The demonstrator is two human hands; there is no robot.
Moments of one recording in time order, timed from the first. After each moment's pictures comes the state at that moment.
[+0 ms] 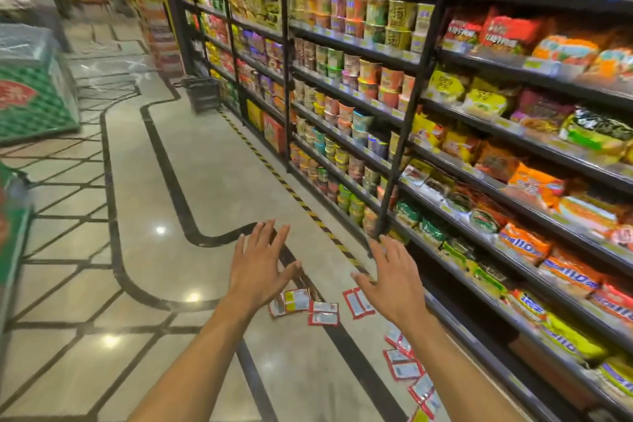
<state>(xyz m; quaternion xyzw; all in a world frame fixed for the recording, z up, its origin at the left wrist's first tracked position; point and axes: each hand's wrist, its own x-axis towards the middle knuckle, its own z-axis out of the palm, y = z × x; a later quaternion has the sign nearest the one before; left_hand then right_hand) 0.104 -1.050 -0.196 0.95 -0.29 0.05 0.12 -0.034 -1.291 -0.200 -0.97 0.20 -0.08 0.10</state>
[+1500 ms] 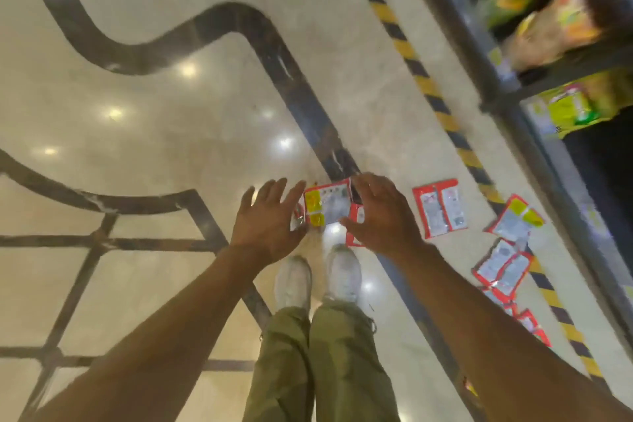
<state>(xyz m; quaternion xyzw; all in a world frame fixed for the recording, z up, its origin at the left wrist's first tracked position) 0.646 -1.203 -0.874 0.90 -0.27 -0.35 0.01 0.556 -1.421 -0.876 -0.95 0.13 0.19 0.22</state>
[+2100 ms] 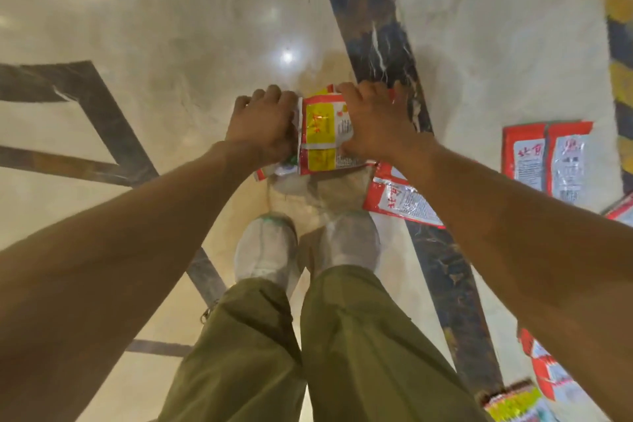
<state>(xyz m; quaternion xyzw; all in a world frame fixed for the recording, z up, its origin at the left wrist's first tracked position) 0.630 -1.202 -1.229 0.90 -0.22 -0.37 0.04 0.586 -1.406 -1.227 -0.92 -0.03 0.37 0.10</state>
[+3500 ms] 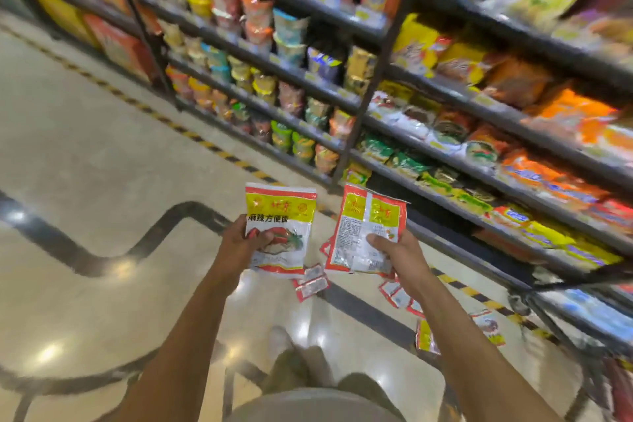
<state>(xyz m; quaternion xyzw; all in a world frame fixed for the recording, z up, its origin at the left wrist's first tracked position) 0.590 -1.220 -0.332 0.68 -0.14 -0.45 0.57 0.334 -1.405 -0.296 -0.54 0.53 -0.14 0.64</state>
